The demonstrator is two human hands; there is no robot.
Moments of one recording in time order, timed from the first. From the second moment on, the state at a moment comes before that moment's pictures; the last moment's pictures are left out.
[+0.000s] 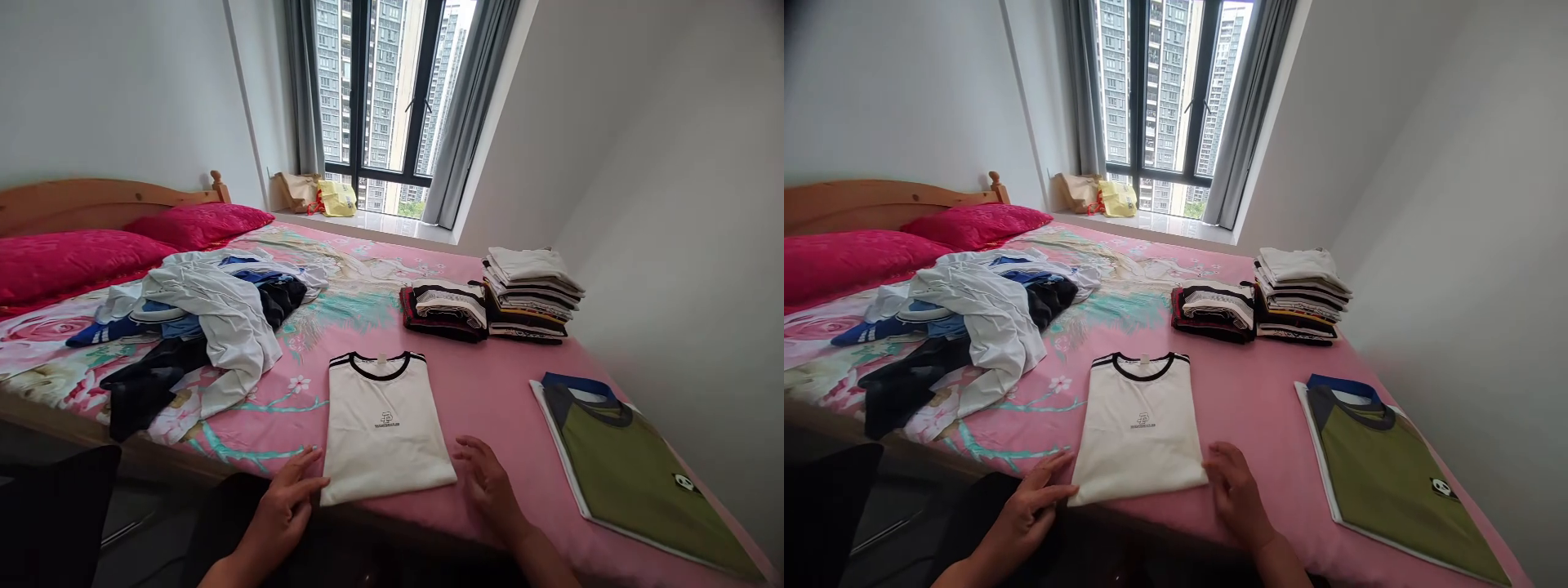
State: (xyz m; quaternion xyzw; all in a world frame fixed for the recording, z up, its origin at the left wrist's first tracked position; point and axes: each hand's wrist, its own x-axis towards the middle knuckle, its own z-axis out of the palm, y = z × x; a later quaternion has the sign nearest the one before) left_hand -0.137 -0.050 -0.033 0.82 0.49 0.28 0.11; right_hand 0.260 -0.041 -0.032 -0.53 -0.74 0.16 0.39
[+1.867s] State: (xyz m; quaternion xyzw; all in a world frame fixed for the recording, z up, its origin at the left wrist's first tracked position) left_hand -0.085 -0.012 -0.053 0.80 0.59 0.13 -0.02; right_hand 0.207 -0.073 -0.043 -0.76 -0.61 0.05 0.20
